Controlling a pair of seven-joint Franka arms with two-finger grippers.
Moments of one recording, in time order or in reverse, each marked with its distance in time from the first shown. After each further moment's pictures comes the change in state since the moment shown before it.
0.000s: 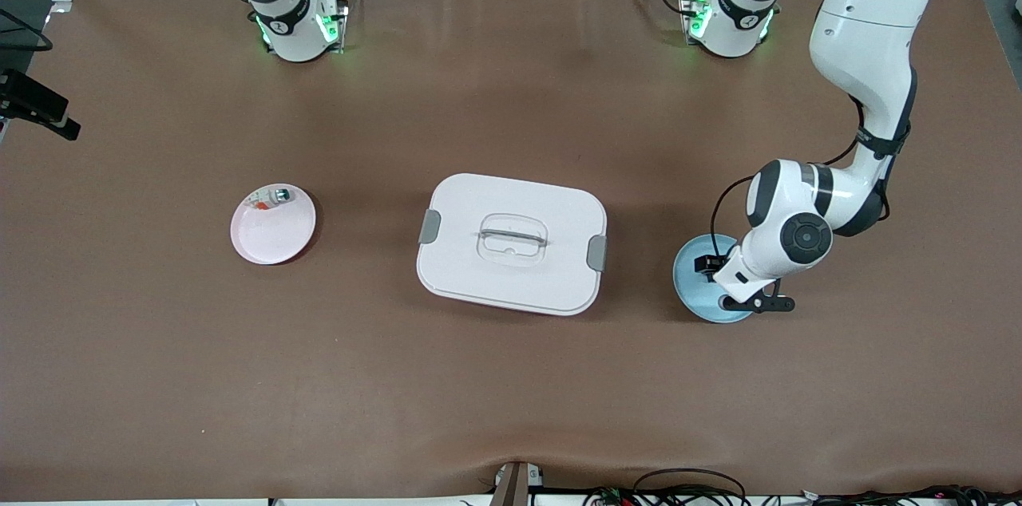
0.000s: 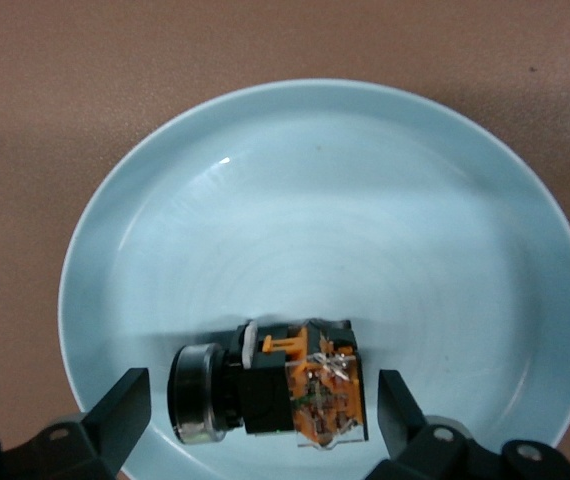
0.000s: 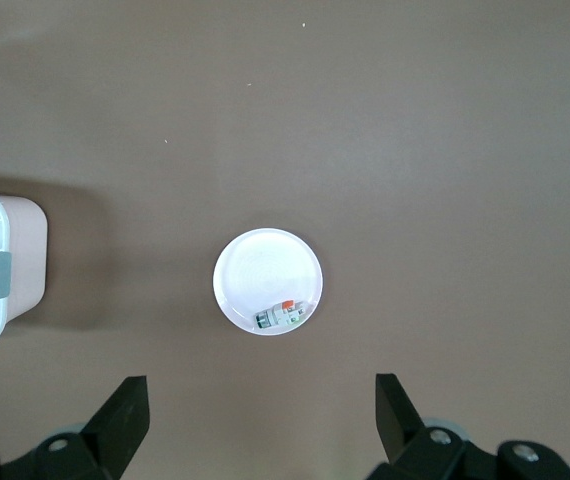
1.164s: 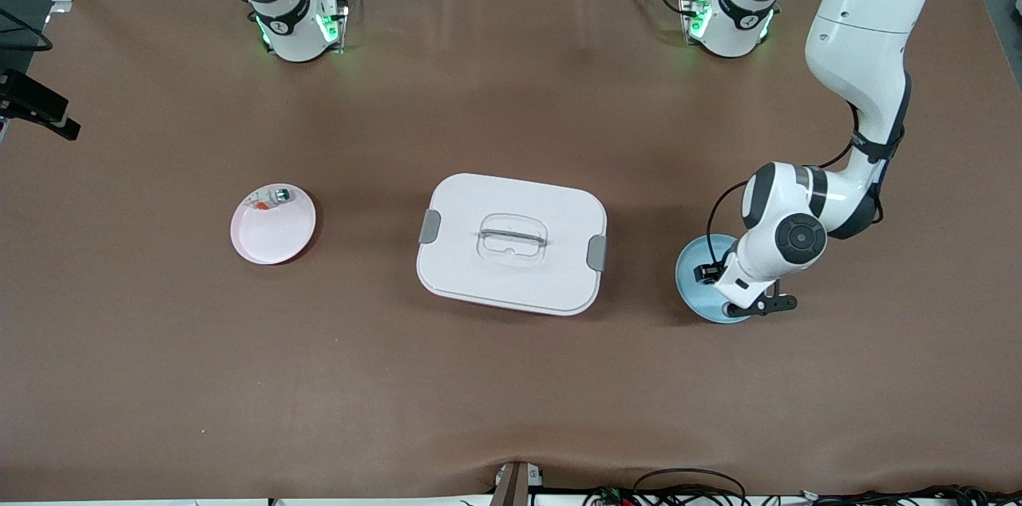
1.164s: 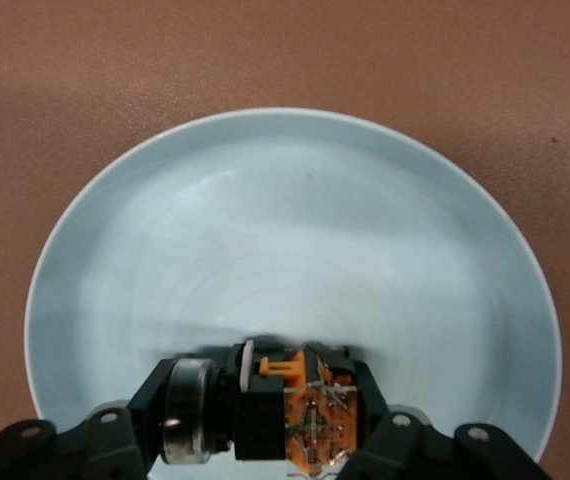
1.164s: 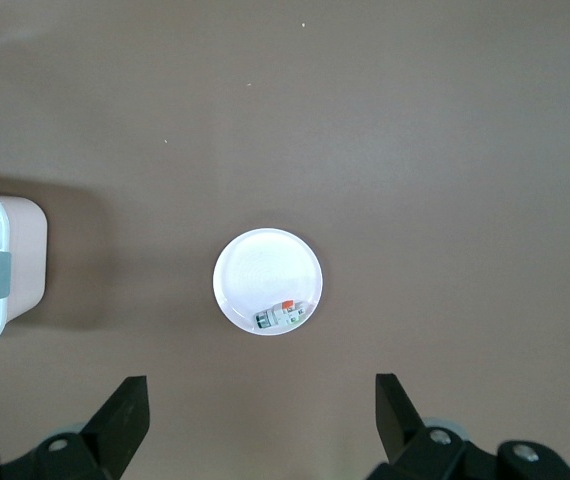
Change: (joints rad) left arm -0.008 0.015 -0.002 0.011 0.001 0.025 -0.175; right arm 0.000 0.000 -0.001 0.000 0.000 0.000 0.000
